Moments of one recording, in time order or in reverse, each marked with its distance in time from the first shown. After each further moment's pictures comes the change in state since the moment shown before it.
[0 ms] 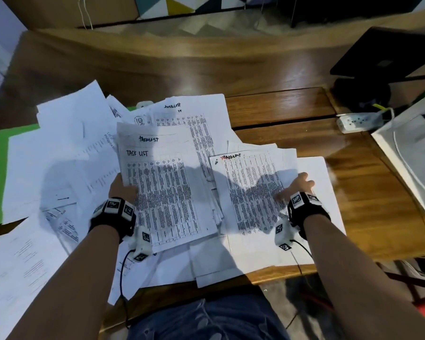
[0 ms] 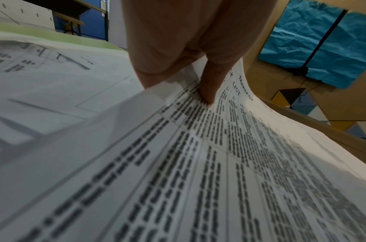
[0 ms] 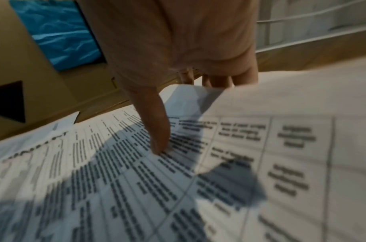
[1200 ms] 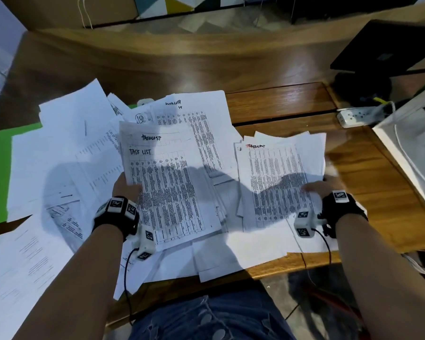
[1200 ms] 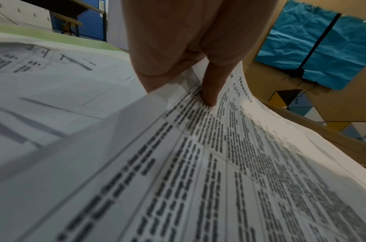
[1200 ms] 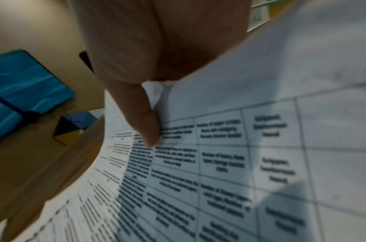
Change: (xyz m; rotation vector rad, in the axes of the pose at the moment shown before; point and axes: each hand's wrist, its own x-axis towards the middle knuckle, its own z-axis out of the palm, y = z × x) left_hand -0.008 -0.001 0.000 0.019 -0.029 0.031; right_hand 0.000 0.049 -0.045 0.436 -0.044 -0.068
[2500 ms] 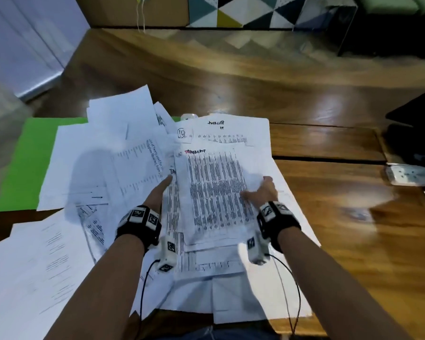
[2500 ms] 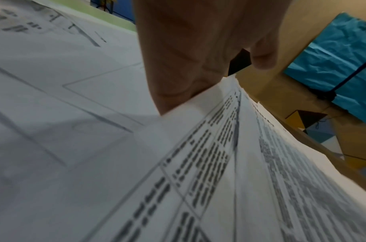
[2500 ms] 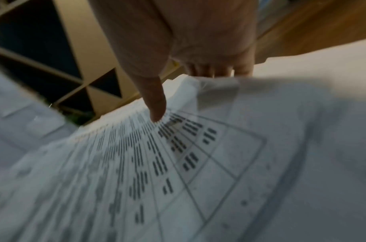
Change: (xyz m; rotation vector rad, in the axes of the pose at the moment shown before) left_hand 0.009 0.030 -0.017 -0.635 -0.303 -0.472; right_hand -0.031 -0.137 0.192 -0.351 -0.098 -0.348
